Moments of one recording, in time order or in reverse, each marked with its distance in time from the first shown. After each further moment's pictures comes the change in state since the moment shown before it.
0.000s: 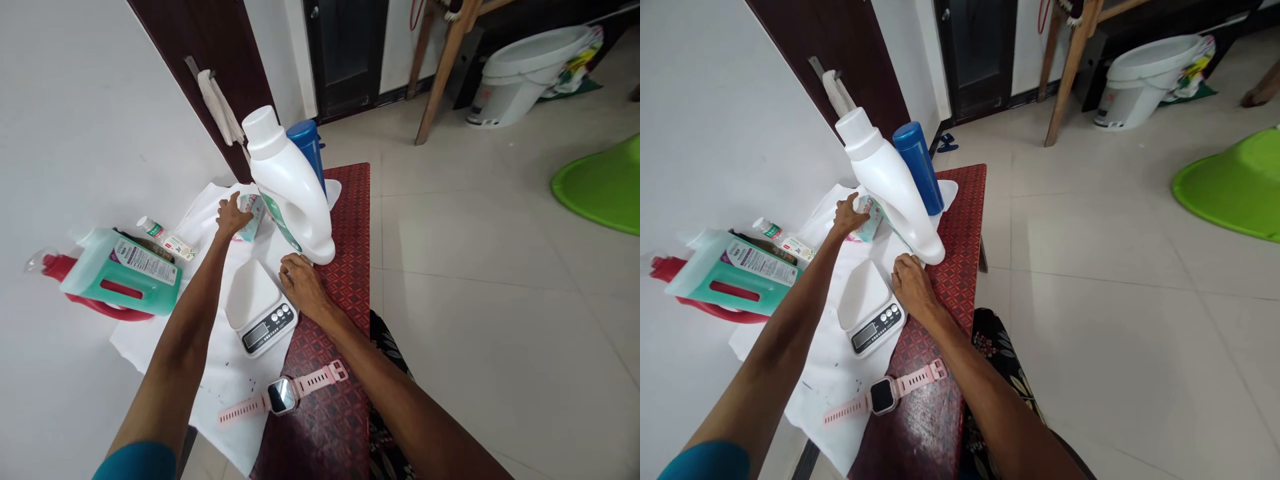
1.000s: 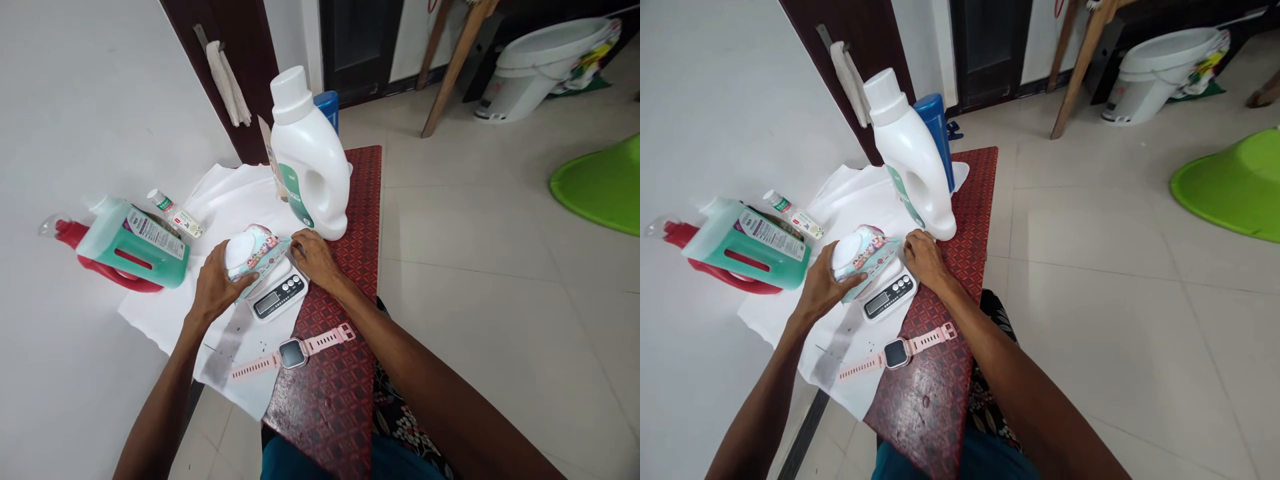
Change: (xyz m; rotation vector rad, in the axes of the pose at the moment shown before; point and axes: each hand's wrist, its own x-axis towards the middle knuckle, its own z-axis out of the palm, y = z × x) left_hand -0.215 -0.097 -0.083 -0.124 -0.083 0.285; right_hand 0.003 0.003 -0.005 -0.004 -0.055 0.033
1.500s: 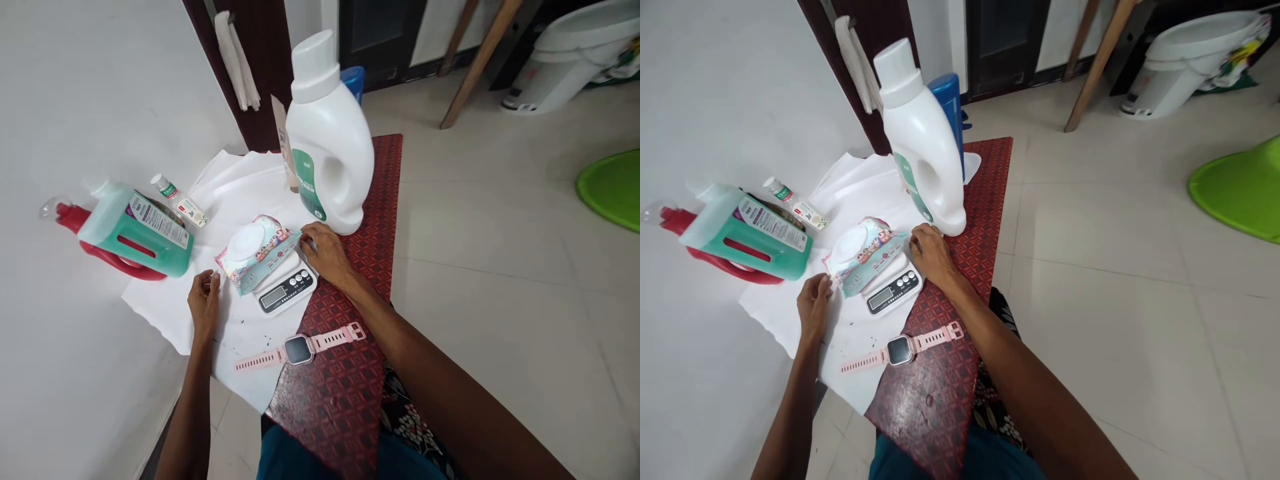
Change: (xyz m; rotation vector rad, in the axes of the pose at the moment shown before) left_hand -0.067 -0.090 0.040 -0.401 0.412 -0.485; right_hand -0.002 0.004 -0.001 0.034 0.005 -0.013
